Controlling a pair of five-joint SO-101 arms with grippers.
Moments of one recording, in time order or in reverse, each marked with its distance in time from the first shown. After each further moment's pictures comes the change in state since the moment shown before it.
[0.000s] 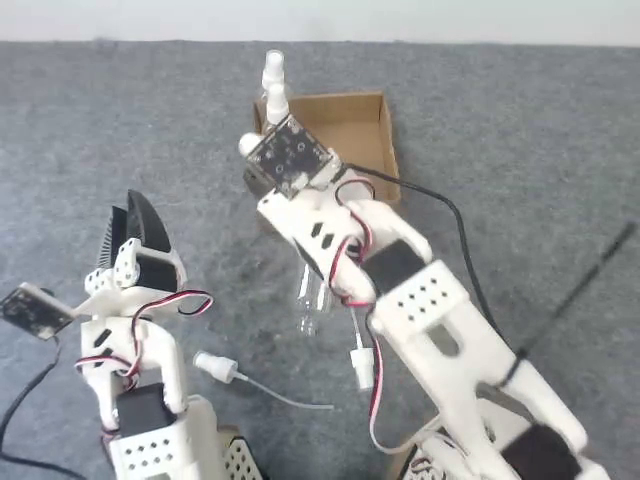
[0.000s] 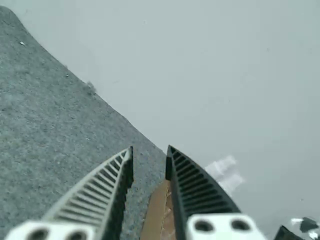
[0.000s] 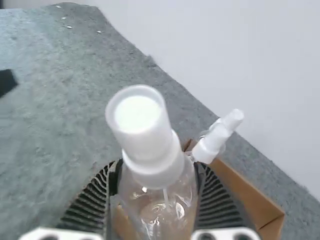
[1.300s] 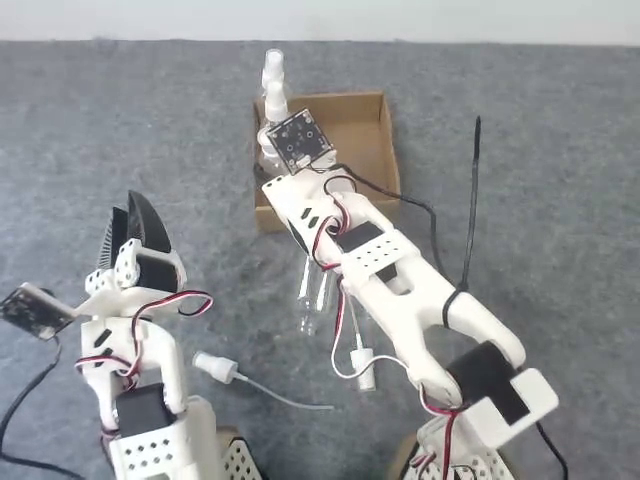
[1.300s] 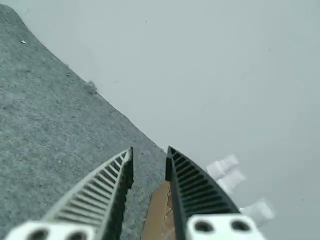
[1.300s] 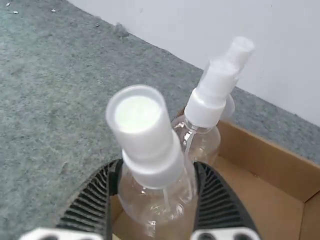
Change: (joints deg) left arm 0.0 0.0 0.4 0.0 0.0; right arm 3.7 27.1 -0.1 -23.5 -11.0
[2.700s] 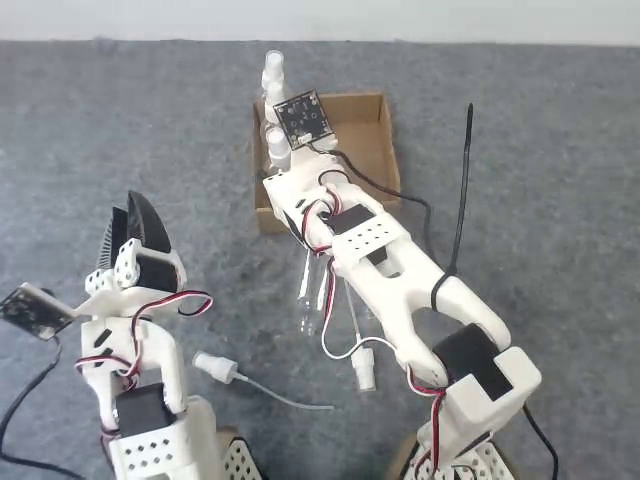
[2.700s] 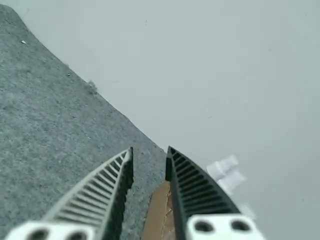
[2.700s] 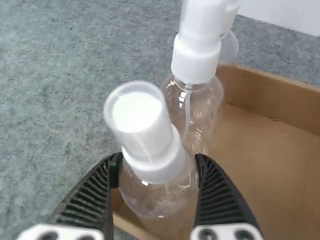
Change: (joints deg) left arm 0.0 0.0 0.0 0.0 0.1; right arm 0.3 6.2 -9.4 13.0 -9.8
